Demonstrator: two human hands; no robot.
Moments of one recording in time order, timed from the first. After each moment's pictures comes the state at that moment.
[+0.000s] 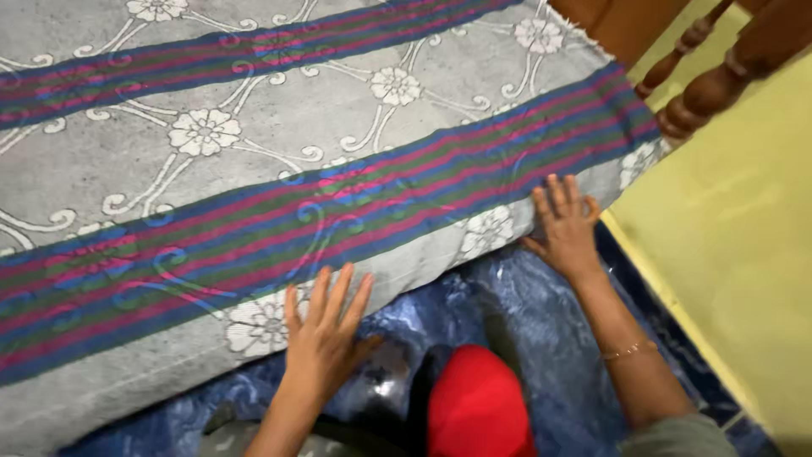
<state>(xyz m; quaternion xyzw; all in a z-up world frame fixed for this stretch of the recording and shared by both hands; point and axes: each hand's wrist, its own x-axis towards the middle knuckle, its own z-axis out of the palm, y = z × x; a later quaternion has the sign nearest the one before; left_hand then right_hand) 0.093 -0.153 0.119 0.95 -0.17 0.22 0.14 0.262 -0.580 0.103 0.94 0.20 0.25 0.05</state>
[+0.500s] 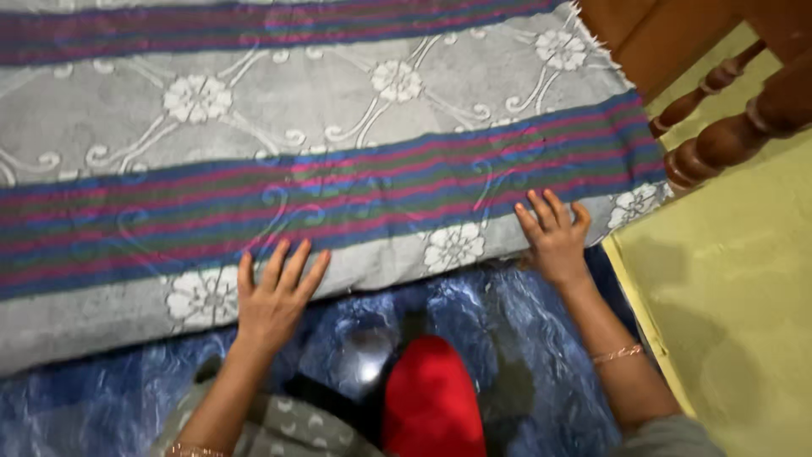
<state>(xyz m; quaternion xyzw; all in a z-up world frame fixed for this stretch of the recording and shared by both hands) 0.128 -0.179 0.104 0.94 -0.09 0.31 -0.11 0.316 -0.629 0.102 0.92 0.31 0.25 0.03</state>
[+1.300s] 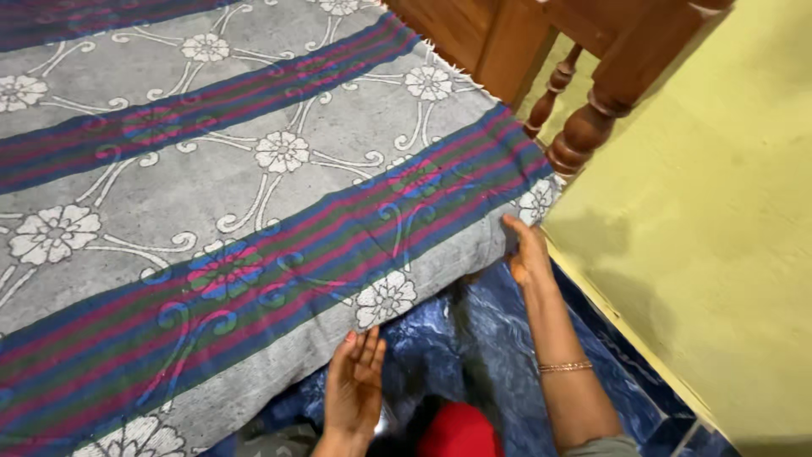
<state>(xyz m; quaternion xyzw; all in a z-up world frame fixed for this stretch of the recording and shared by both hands) 0.175 -0.359 0.018 0.20 0.17 -0.05 0.96 0.357 -0.719 0.037 0.53 -0.24 0.10 -0.80</state>
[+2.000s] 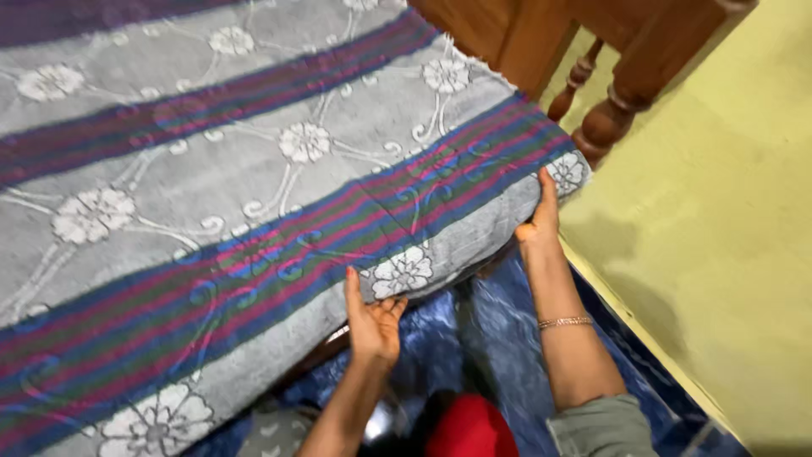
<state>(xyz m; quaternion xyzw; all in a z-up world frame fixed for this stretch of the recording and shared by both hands) 0.235 -0.368 0.087 0.23 0.19 -0.05 0.95 0.408 -0.702 0.086 0.34 -0.07 0.07 -0.93</state>
